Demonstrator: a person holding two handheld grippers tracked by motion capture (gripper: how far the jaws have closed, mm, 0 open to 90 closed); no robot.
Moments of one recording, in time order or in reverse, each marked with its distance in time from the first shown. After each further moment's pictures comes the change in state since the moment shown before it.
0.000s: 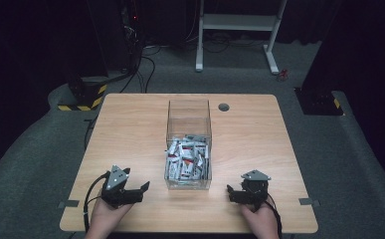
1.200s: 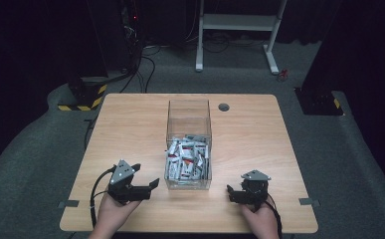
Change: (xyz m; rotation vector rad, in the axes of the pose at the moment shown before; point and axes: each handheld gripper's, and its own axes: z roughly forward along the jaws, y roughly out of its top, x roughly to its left) left arm -0.018 0.031 -0.002 -0.042 -0.116 -0.032; right arm 0.000 0.000 0.000 0.002 0.003 0.003
